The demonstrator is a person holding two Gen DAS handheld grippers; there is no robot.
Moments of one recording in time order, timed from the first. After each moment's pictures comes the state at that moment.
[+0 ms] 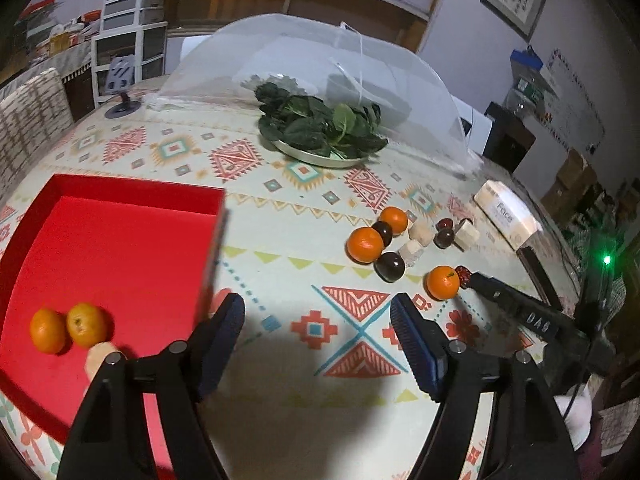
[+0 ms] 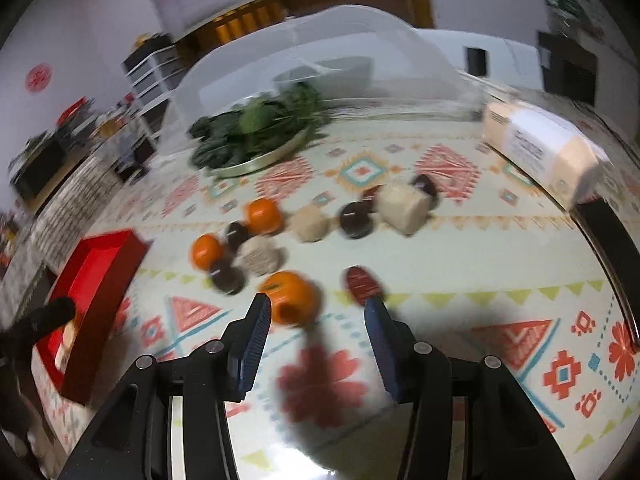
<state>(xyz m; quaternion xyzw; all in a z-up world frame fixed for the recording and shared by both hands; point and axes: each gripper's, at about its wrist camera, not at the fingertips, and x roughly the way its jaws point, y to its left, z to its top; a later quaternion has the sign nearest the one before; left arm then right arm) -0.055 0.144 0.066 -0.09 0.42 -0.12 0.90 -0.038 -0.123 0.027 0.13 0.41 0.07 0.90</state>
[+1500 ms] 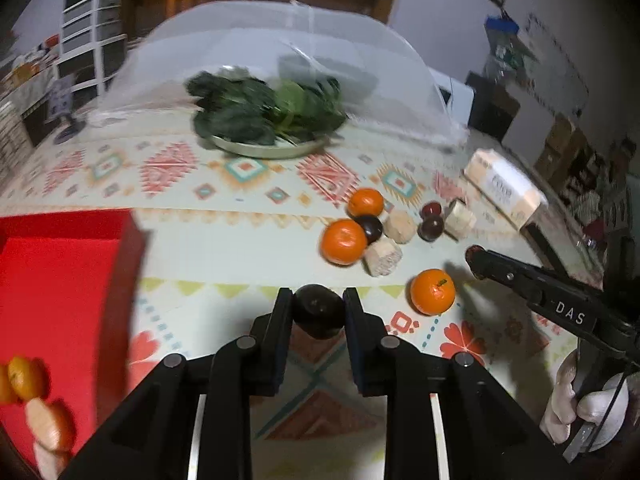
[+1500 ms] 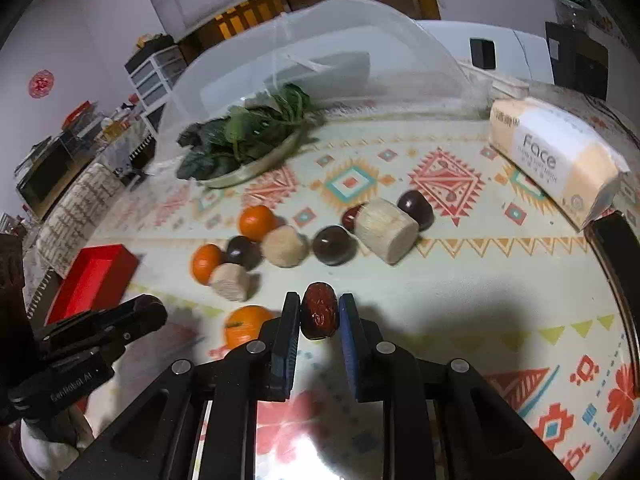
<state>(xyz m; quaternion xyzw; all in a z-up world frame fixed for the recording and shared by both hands) -0.022 0.097 0.046 -0.05 0.41 -0.15 0.90 -0.017 -0.130 0.034 0.12 0.41 0.11 0.90</state>
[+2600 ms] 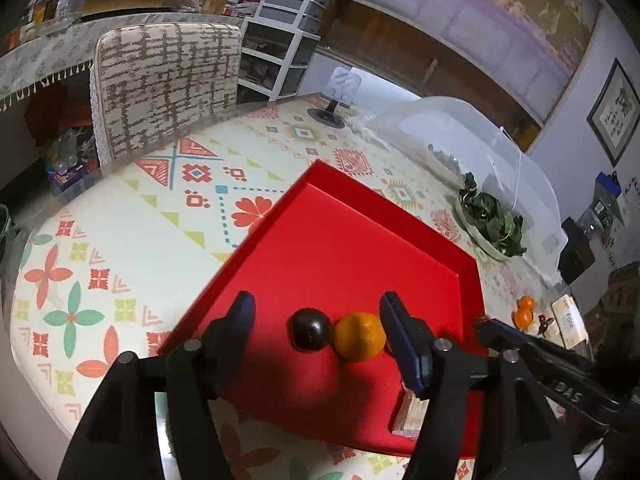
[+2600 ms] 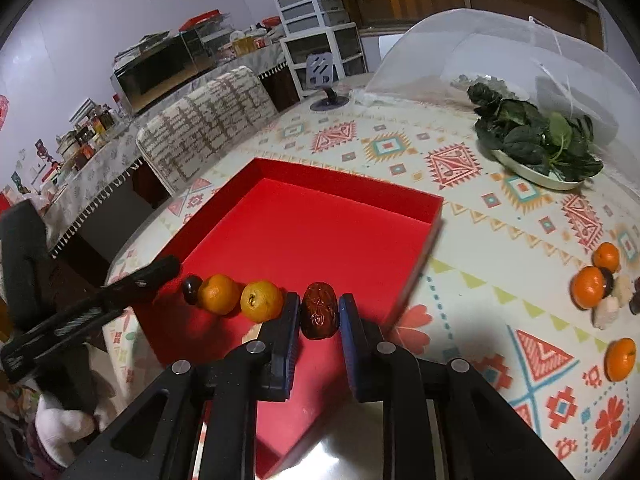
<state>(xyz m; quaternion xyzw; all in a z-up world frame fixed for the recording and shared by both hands) -0.118 0.387 0.048 -0.24 0.36 0.06 0.90 -0.037 0.159 0.053 0.01 0.44 0.30 0.85</state>
